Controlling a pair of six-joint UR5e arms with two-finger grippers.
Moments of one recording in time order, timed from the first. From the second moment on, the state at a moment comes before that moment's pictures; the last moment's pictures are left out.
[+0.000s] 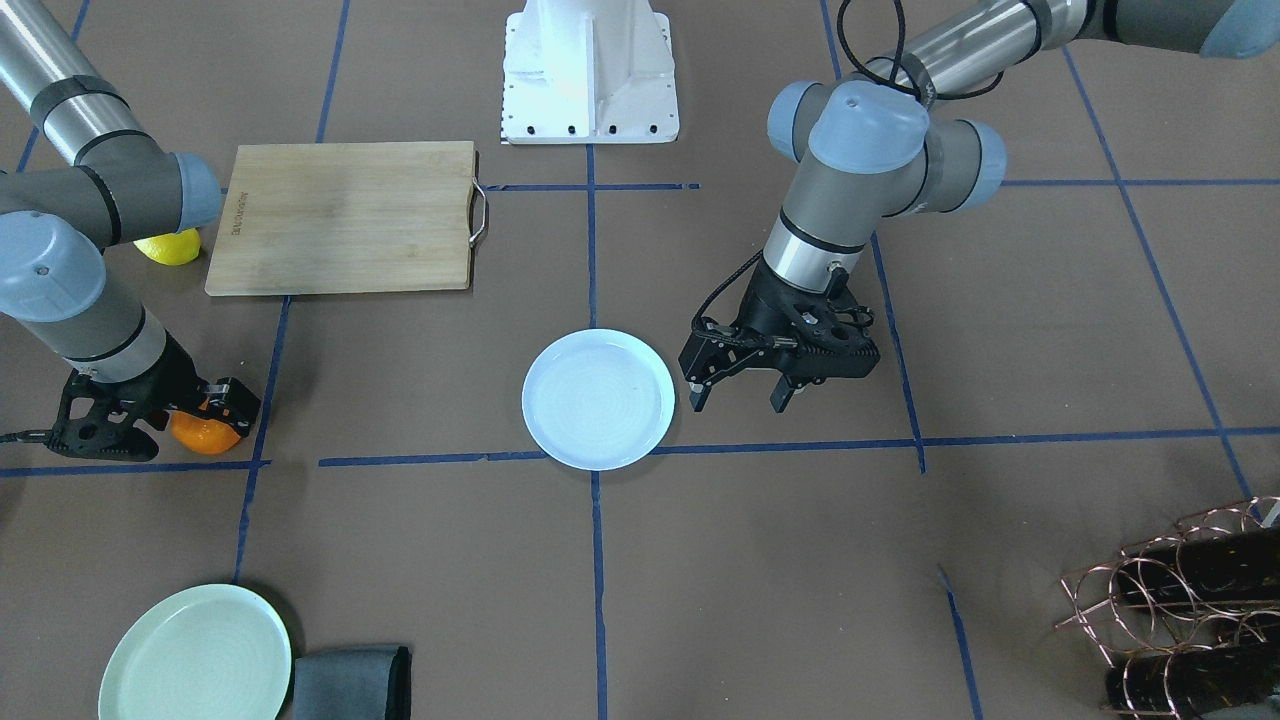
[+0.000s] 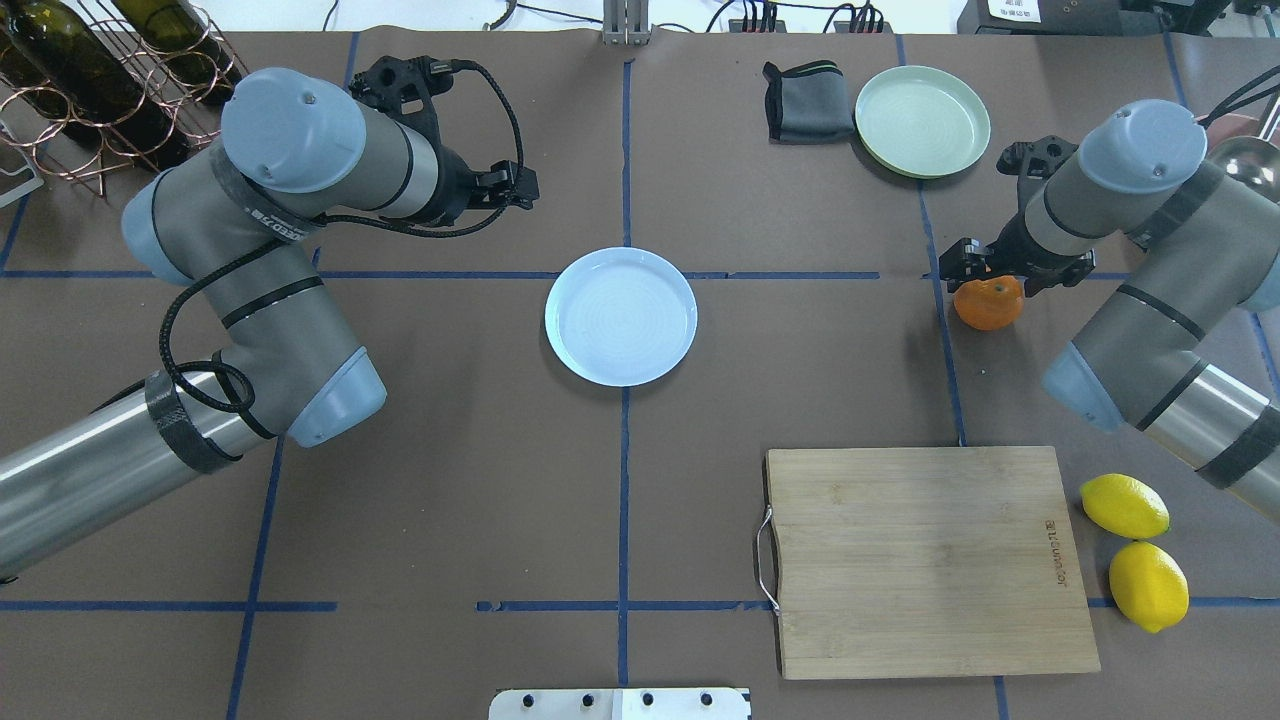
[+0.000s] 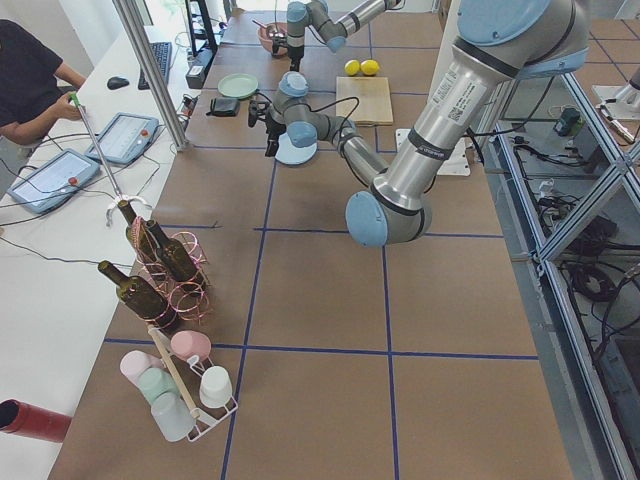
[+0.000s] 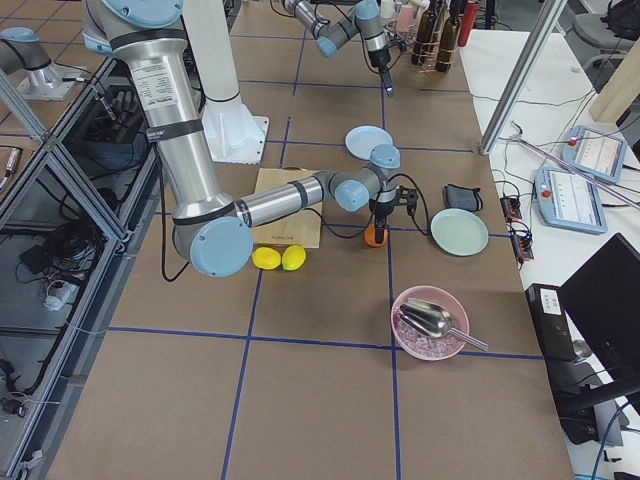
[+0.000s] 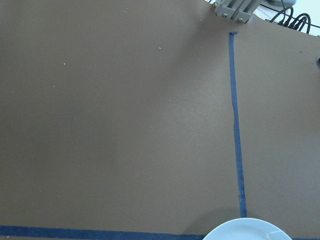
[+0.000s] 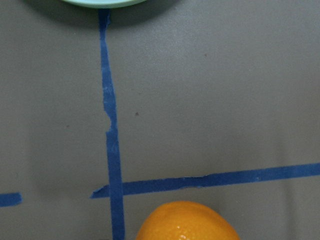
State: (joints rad) left arm -0.73 -2.21 -1.57 -2.02 -1.81 -1.28; right arm 0.90 -1.27 1.53 -1.27 2.04 0.94
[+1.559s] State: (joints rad) left arm -0.82 -2.11 -1.65 -2.00 -1.81 -0.95; right arm 0.88 -1.22 1.65 -1.11 2.02 1.14
